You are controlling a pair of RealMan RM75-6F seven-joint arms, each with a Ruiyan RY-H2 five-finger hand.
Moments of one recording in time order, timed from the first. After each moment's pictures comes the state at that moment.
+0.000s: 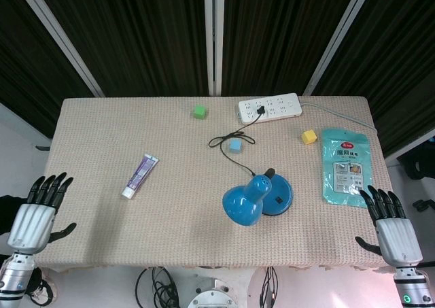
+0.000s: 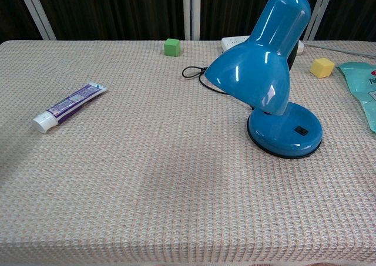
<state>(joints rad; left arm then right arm) -0.11 -1.13 0.00 -1.65 1.63 1.52 0.14 0.02 -1.15 -0.01 -1.63 -1.59 1.51 -0.14</state>
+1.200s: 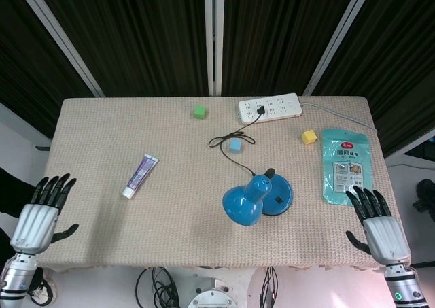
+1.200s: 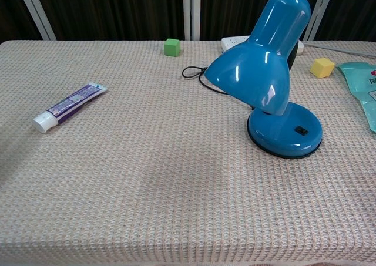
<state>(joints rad) -0.12 -1.13 0.00 -1.66 1.63 1.50 0.15 0.05 -1.17 -0.02 -1.64 -1.62 1.45 -0.16</state>
